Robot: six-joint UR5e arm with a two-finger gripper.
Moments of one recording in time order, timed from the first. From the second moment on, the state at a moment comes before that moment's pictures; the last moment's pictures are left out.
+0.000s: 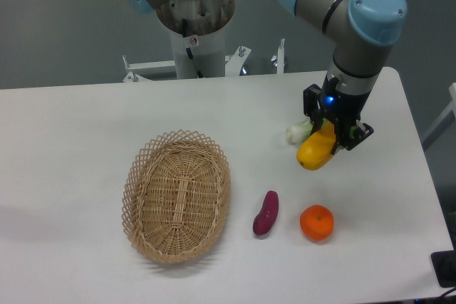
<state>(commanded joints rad) 2.68 -1.85 -1.50 -1.28 1.45 1.57</state>
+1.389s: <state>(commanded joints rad) 2.76 -2.04 -1.53 -0.95 1.48 1.71</state>
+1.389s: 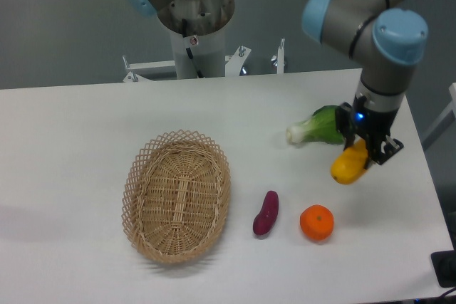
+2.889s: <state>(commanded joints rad) 2.75 -2.06 -1.66 -0.89 1.50 1.69</state>
